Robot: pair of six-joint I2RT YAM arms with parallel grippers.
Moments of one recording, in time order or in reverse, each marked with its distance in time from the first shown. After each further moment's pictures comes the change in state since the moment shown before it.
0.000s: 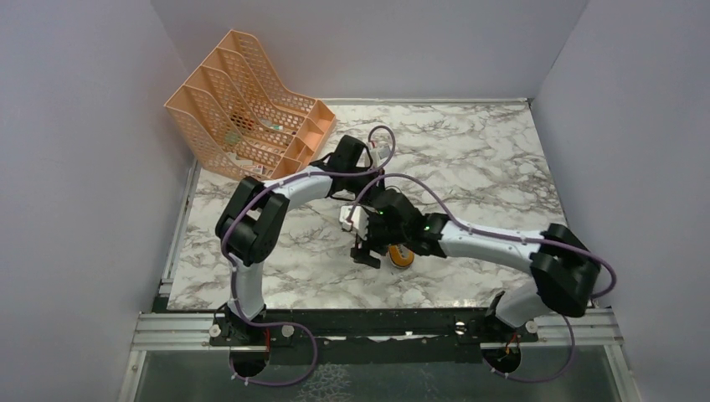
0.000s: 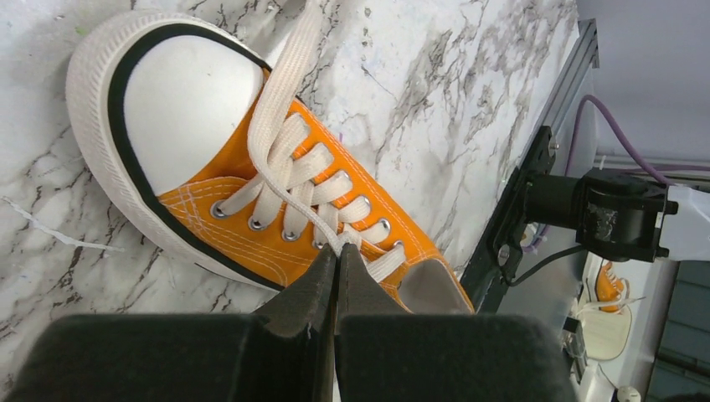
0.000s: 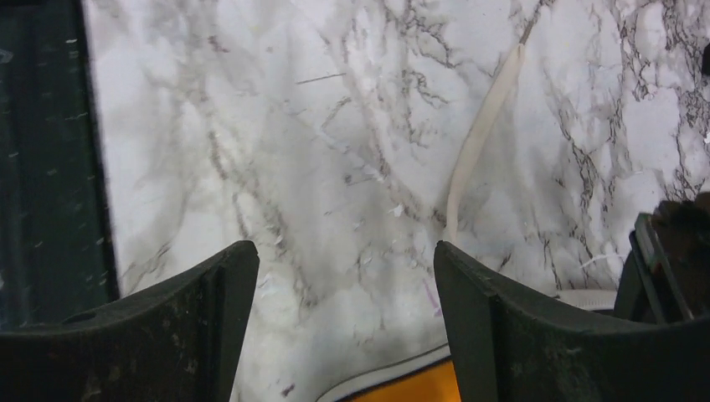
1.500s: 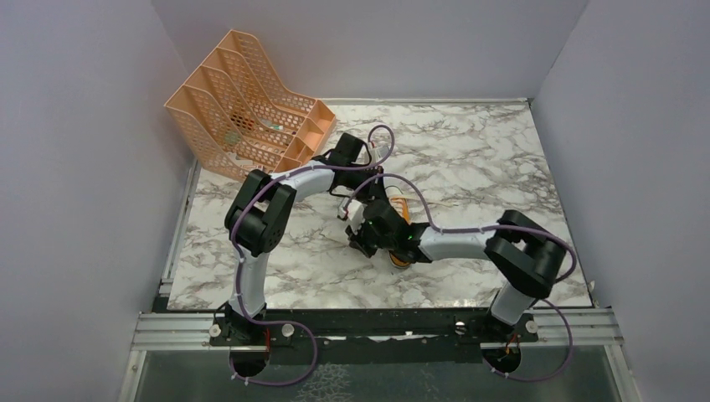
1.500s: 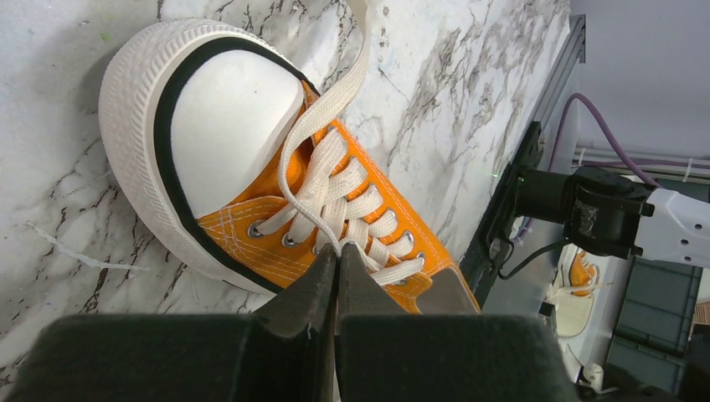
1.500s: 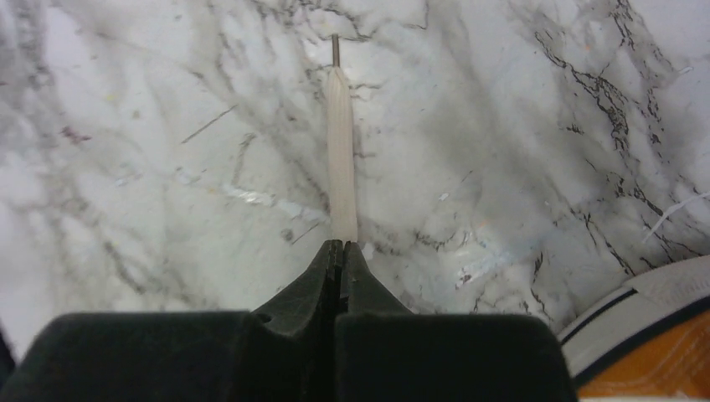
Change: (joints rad) left arm 0.045 0.114 0.095 -0.062 0.082 0.017; right arm 0.042 0.340 -0.023 0.397 0.272 0.337
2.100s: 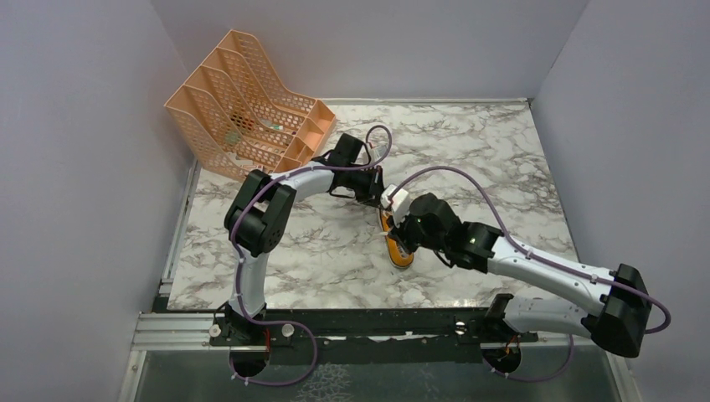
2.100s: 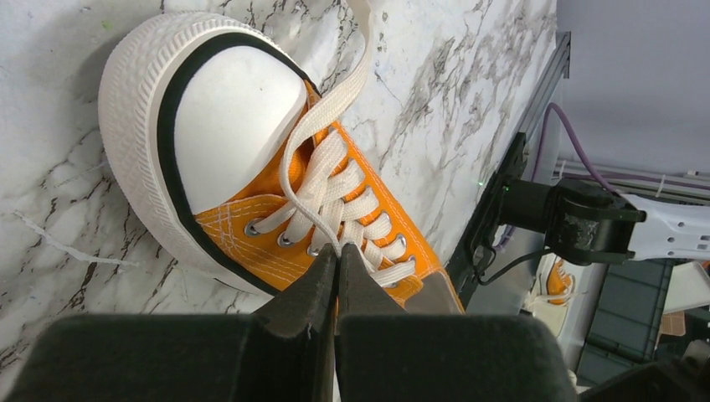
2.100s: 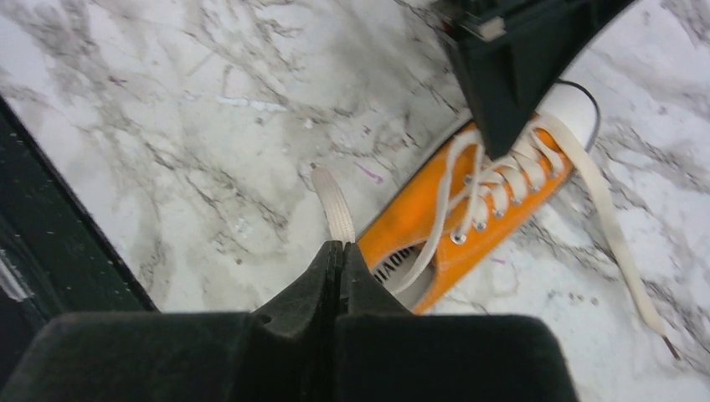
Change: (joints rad) left arm 0.001 -0.002 -0.010 0.020 0.000 -0.064; right arm -0.015 -0.636 -0.061 -0.521 0.130 0.021
